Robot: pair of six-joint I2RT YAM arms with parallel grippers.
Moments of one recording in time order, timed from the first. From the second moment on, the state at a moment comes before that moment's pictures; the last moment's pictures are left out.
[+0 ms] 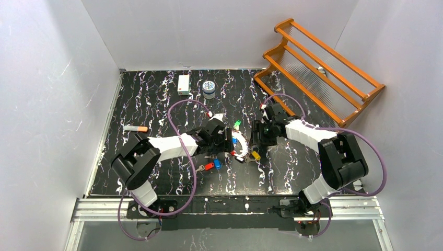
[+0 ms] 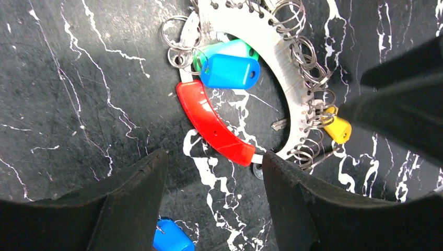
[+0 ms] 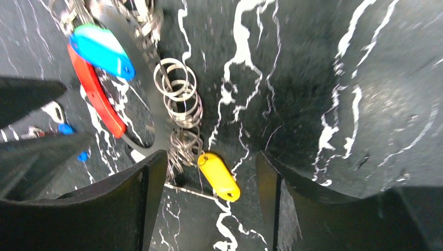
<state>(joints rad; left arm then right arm) -0.83 1.65 0.86 -0.07 -0.05 -0.71 0.44 1.56 0.89 -0.41 -0.25 0.39</state>
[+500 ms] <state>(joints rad) -0.83 1.64 0.88 -0.17 -0.15 -0.66 0.49 1.57 0.77 -0.27 -0.51 0.44</state>
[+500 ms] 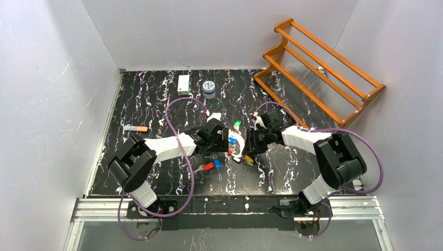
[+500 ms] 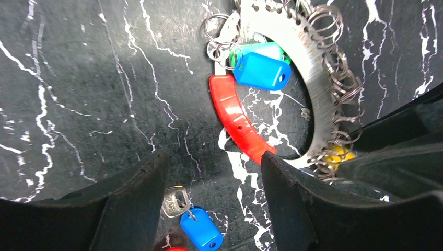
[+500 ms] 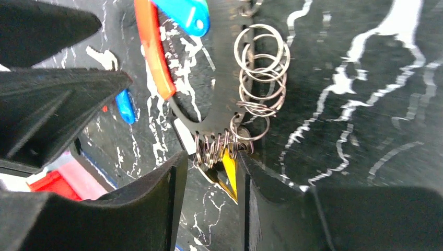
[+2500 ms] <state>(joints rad) -0.82 1.34 0.70 -0.02 -0.26 -0.64 0.52 1.62 0.86 -0.15 -0.65 0.38</state>
